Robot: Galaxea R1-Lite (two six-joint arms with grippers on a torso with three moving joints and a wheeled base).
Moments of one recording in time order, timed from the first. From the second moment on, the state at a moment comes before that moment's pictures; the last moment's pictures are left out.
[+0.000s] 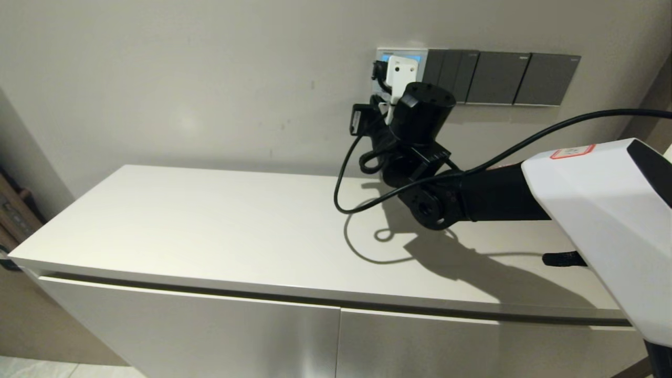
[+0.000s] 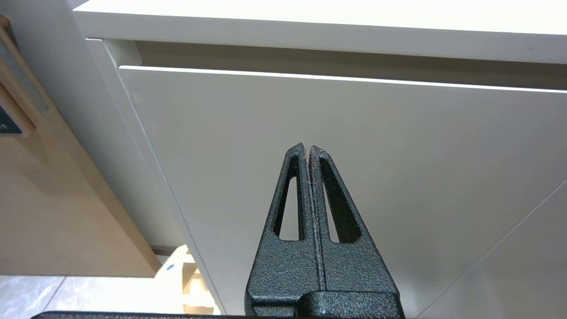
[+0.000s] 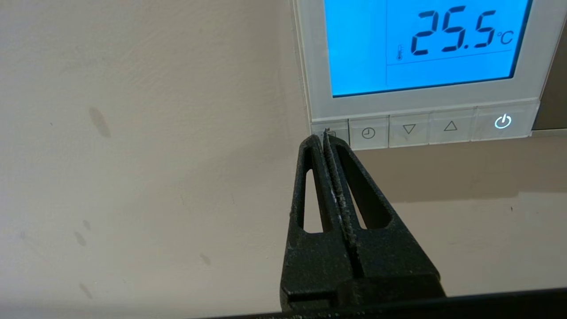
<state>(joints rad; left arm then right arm) 0.00 0.00 0.00 0.01 0.00 0.02 0.60 2.21 -1.73 -0.92 -0.53 -0.12</state>
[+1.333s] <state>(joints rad) 0.00 0.00 0.00 0.01 0.00 0.02 0.62 2.19 -1.71 -0.95 -0.53 -0.14</state>
